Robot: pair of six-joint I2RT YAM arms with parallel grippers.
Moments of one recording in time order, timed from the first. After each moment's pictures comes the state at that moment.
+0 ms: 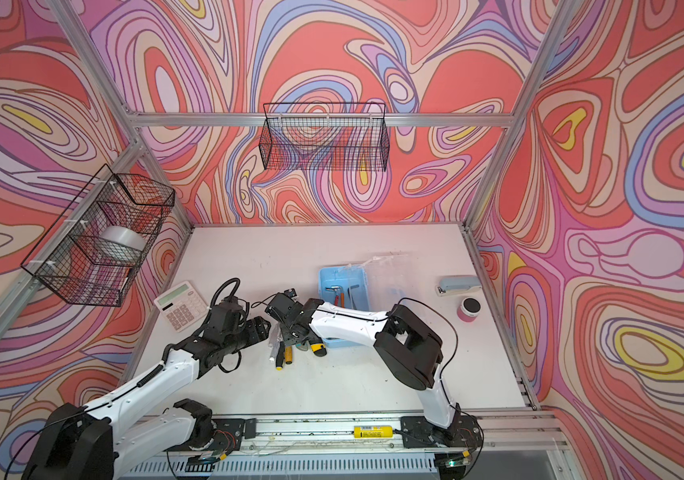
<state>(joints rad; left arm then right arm) -0.36 1.06 0.45 -0.25 -0.01 -0.72 1.03 1.96 1.47 -0.65 0.16 0.64</state>
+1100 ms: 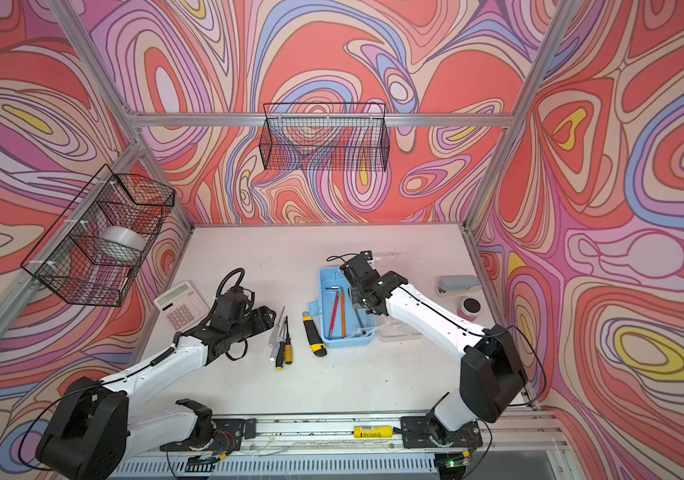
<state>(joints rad) -0.36 1.20 0.52 -0.15 0.02 -0.72 0.64 1.55 1.22 -0.76 0.39 0.47</state>
